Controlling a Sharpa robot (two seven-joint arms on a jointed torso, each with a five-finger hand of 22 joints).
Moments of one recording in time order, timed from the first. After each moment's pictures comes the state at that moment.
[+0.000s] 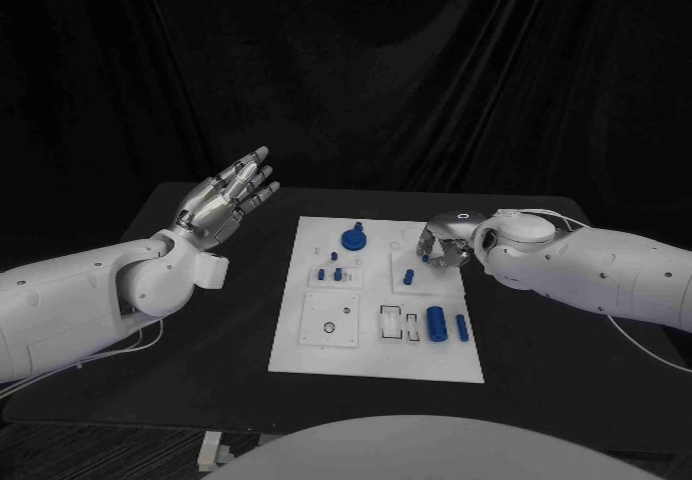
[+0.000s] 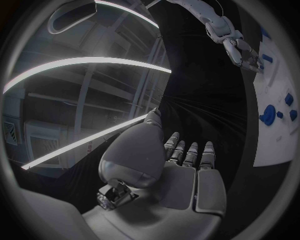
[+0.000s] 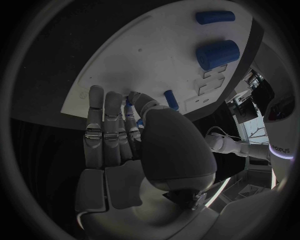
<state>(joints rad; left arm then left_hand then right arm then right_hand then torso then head) 1.18 -0.89 -0.21 1.38 0.06 0.16 0.68 1.37 0.23 -0.23 0.26 0.38 0.26 0.04 0.03 0.03 0.02 0.00 0.04 0.01 0.00 0.09 0.00 0.00 0.15 0.00 0.18 0.01 0.00 1.14 -0.68 -0.21 1.13 -1.60 -0.18 0.04 1.44 -0.11 0.29 0.09 0.36 0.92 0.09 0.11 0.11 0.94 0.10 0.25 0.08 1.32 -0.01 0.76 0.83 0.17 1.28 0.09 0.19 1.31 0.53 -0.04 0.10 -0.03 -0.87</state>
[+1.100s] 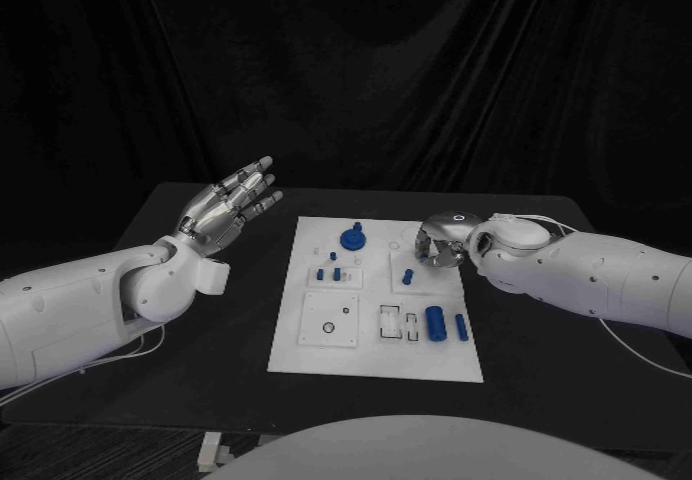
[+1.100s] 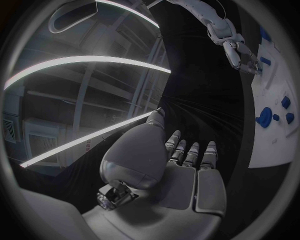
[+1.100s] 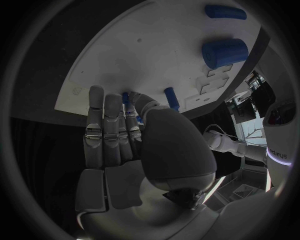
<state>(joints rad) 1.16 -0.88 -0.21 1.37 0.06 0.17 0.68 1.42 0.24 -0.21 0.20 0.45 0.31 0.07 0.05 0.04 0.03 0.03 0.07 0.02 0.00 0.12 0.00 0.00 0.17 0.01 0.24 0.01 0.02 1.12 -0.67 -0.21 1.11 -1.60 -0.26 0.07 1.44 -0.09 0.32 0.06 0.32 1.04 0.12 0.18 0.19 1.06 0.07 0.31 0.10 1.33 -0.01 0.80 0.84 0.17 1.28 0.09 0.20 1.31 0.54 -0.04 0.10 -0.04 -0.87</state>
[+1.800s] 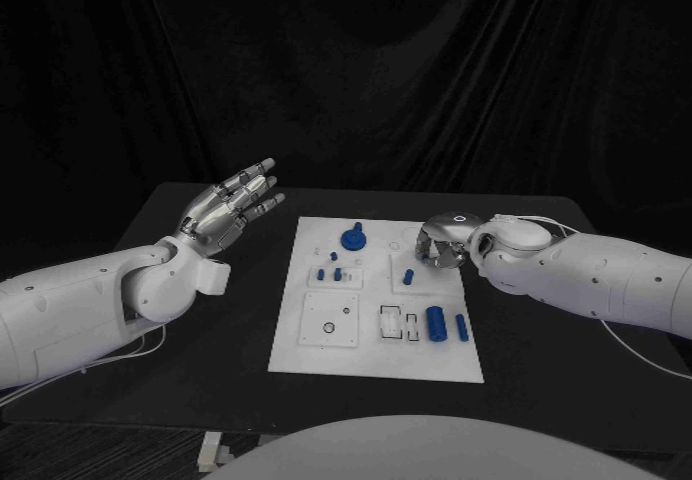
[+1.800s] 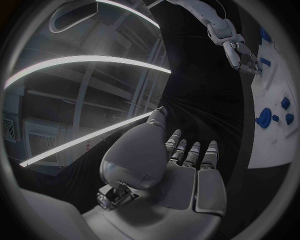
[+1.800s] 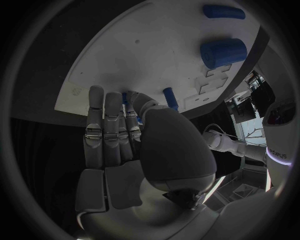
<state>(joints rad) 1.16 -0.87 -0.21 1.36 0.06 0.18 0.68 1.43 0.23 -0.19 0.16 0.49 0.31 0.07 0.06 0.04 0.03 0.04 0.08 0.02 0.01 0.15 0.02 0.01 0.17 0.01 0.27 0.01 0.03 1.12 -0.67 -0.21 1.12 -1.60 -0.26 0.06 1.47 -0.10 0.34 0.02 0.34 1.05 0.13 0.18 0.21 1.09 0.08 0.30 0.09 1.32 -0.01 0.77 0.81 0.17 1.29 0.09 0.21 1.31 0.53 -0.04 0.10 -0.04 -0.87</state>
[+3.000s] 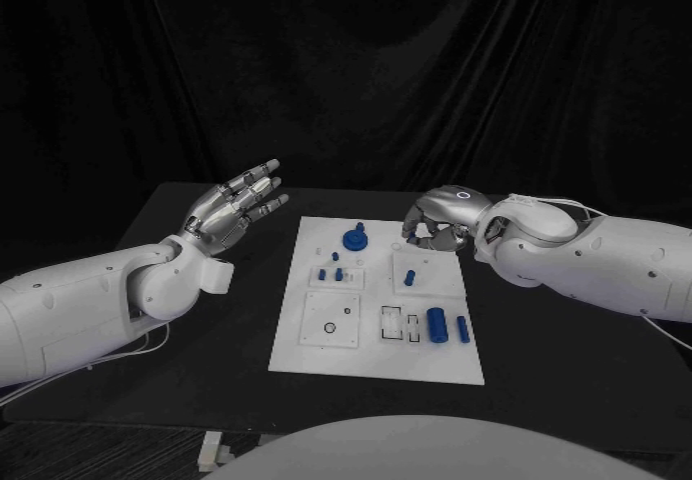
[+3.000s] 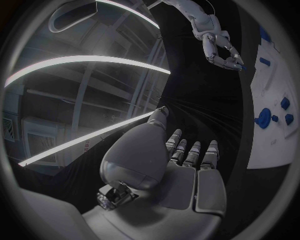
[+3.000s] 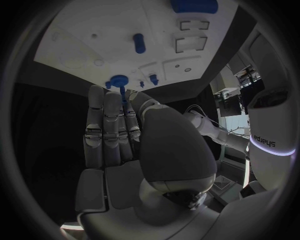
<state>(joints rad) 1.16 -0.86 -0.21 1.35 0.06 0.19 0.67 1.44 0.23 -0.18 0.13 0.51 0.31 0.08 0.06 0.04 0.04 0.04 0.09 0.02 0.02 0.15 0.03 0.01 0.17 0.01 0.28 0.01 0.03 1.23 -0.81 -0.21 1.44 -1.60 -0.37 0.06 1.48 -0.10 0.34 0.01 0.34 1.06 0.13 0.18 0.22 1.11 0.08 0.30 0.09 1.33 -0.02 0.78 0.82 0.17 1.29 0.09 0.23 1.31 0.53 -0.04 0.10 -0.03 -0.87</state>
